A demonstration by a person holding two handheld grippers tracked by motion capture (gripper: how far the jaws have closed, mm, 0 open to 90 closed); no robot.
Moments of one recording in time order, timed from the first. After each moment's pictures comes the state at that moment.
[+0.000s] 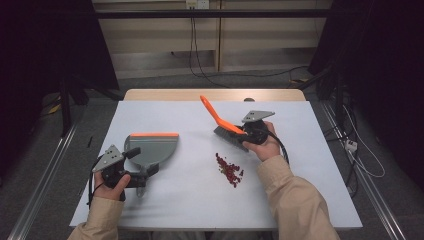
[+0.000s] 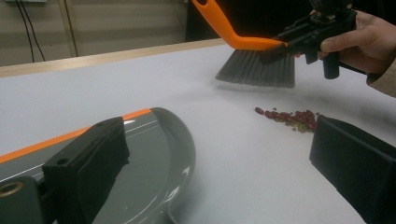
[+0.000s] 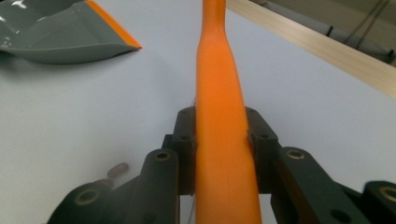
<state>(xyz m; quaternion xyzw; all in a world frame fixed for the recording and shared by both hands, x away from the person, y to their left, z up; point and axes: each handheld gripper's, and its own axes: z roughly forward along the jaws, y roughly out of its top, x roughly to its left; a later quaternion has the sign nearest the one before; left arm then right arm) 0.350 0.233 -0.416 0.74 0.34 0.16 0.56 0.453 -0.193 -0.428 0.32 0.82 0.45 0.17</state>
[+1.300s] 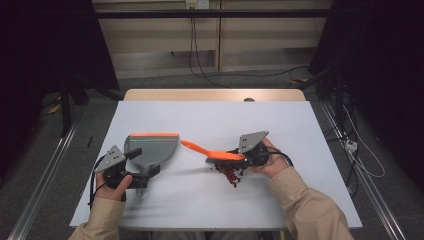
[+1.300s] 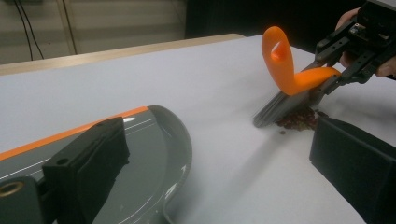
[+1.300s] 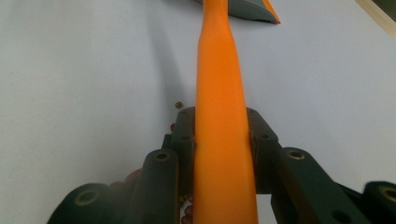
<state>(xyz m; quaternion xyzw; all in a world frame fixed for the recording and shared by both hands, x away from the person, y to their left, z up) 0.348 0.229 -0.417 0.74 0.33 0.16 0.56 0.397 -0.183 -0.430 0.09 0.90 0.42 0.11</state>
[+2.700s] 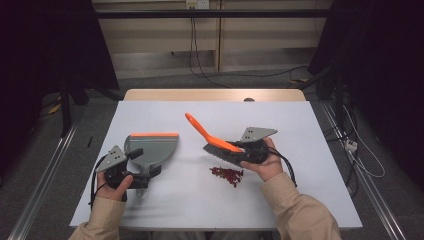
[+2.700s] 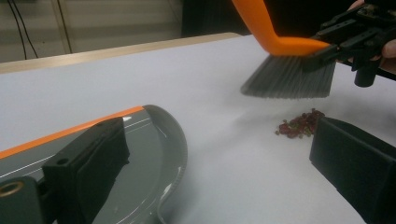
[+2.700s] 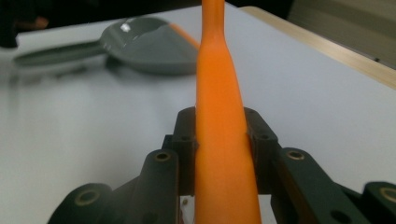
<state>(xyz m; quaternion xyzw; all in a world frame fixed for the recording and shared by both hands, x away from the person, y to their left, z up) 0.349 0.227 -0.417 0.75 0.33 0.15 0.56 0.385 -0.174 -0.414 0.27 0.81 0.51 0.14</state>
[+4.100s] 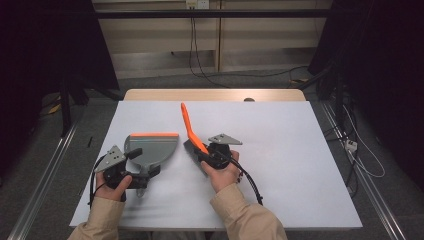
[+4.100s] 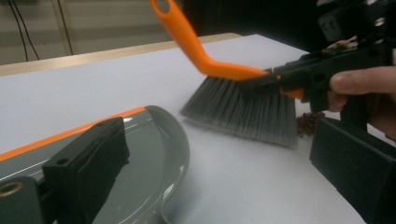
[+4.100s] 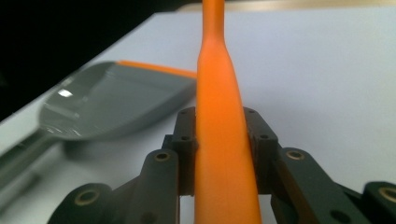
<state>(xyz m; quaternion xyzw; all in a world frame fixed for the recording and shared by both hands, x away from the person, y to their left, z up) 0.348 0.229 -0.416 0.75 0.33 0.15 0.56 0.383 -0.072 -0.447 0.50 0.69 0.50 0.15</state>
